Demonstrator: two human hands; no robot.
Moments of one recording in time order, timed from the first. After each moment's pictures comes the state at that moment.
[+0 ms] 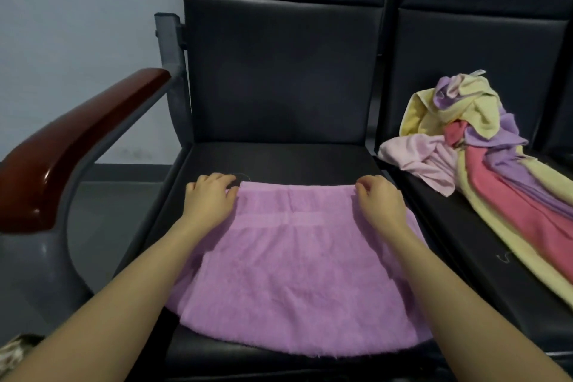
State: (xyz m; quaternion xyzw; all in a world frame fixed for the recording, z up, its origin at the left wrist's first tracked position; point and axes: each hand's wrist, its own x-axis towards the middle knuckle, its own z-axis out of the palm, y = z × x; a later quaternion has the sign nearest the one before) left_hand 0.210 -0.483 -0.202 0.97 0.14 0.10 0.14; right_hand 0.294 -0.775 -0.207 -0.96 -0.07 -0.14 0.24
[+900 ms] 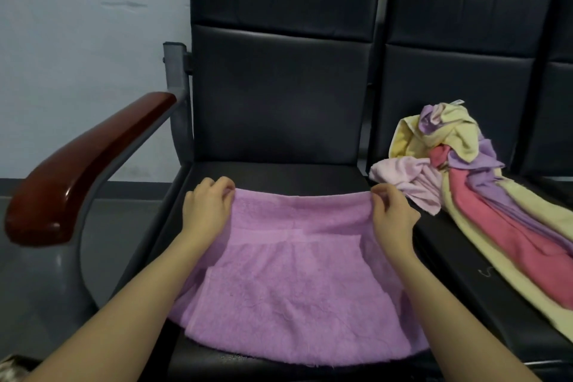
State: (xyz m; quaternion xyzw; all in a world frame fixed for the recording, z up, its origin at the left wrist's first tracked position) left_hand 0.198 -0.486 -0.183 0.93 0.13 0.26 0.21; right_hand 0.267 -0.786 -0.191 -0.85 -0.03 -0.28 0.43
